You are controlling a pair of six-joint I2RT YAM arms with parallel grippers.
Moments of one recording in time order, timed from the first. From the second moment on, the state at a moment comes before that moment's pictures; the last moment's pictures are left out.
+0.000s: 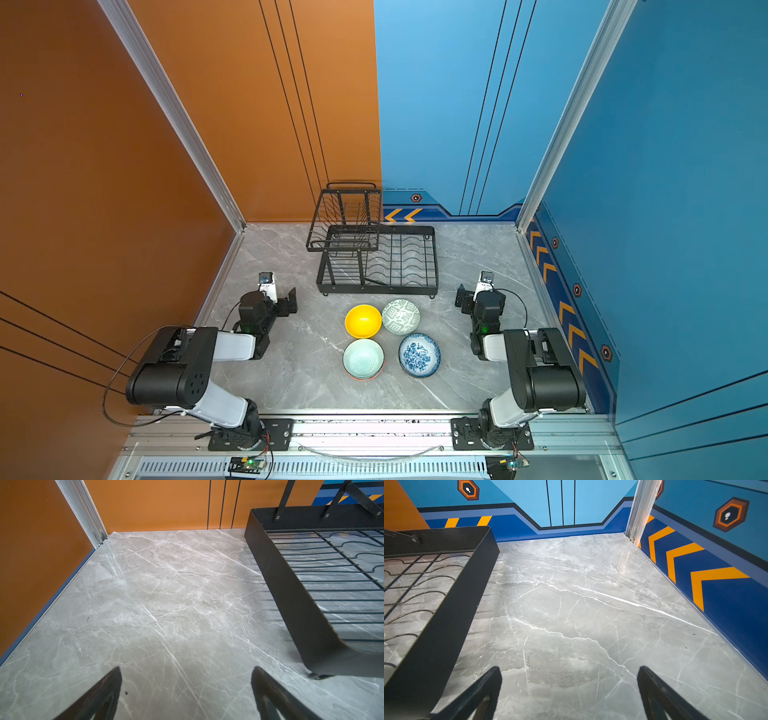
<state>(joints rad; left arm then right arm) -0.01 1.55 0.36 0.81 -0.07 0.01 0.03 1.52 0.36 0.81 0.20 0.07</state>
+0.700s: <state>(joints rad) -0.26 1.11 0.80 -0.29 -0.10 -0.22 0.19 1.18 0.96 -0.19 0.18 0.16</state>
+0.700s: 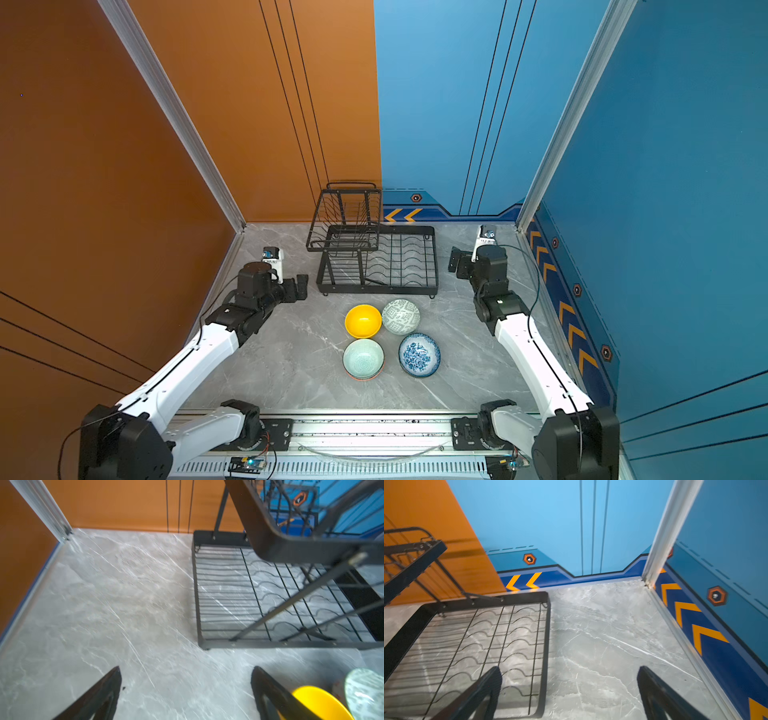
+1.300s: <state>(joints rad) -0.39 1.25 0.80 -0.42 0.26 -0.45 0.29 1.39 1.18 -0.53 0.02 0.16</state>
